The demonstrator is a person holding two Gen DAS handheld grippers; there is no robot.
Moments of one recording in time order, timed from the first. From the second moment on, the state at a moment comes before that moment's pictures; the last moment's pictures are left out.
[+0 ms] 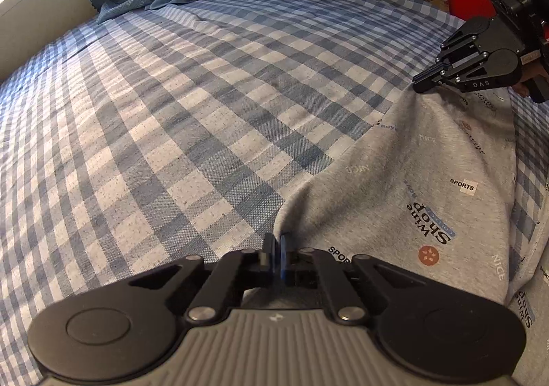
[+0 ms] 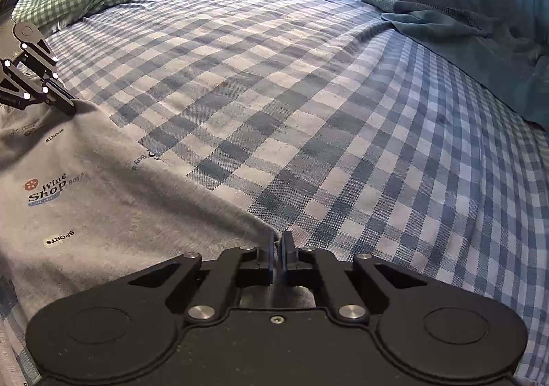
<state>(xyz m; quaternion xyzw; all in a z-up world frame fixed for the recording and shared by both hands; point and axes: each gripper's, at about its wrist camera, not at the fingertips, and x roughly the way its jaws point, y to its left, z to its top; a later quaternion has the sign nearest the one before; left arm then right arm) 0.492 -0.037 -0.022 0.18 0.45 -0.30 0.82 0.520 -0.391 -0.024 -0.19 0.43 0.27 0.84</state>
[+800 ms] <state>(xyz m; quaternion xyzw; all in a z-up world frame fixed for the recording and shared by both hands) 0.527 0.009 -0.015 0.09 0.40 -0.22 0.88 0.561 -0.345 -0.025 -0.22 0.37 0.20 0.88</state>
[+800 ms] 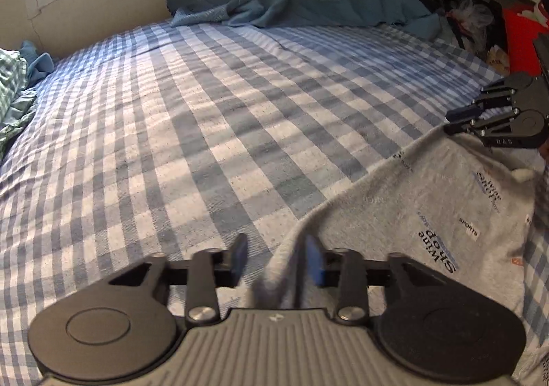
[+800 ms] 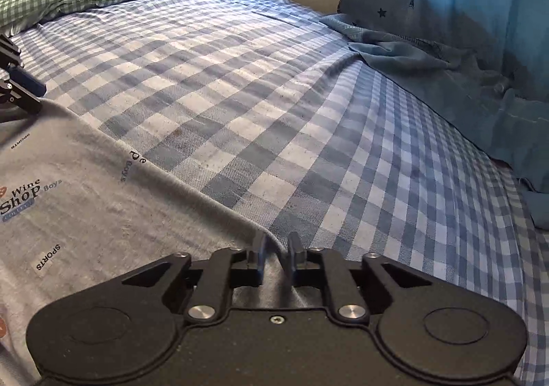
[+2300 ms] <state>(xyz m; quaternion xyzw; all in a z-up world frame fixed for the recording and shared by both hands) 0.452 0.110 0.012 0.16 0.39 -0.12 0.90 0.506 -0.233 0.003 -0.26 0.29 0.33 0.86</state>
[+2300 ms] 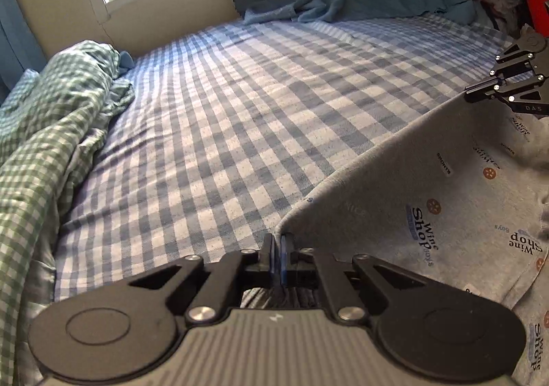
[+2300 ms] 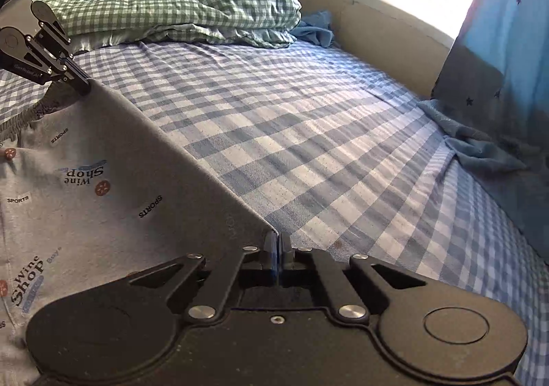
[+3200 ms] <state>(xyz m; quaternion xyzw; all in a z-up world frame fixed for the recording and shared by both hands) 0.168 0.068 0.008 0.27 0.20 -0.20 0.92 0.156 -0.275 0.031 -0.26 0.19 0.28 0.91</state>
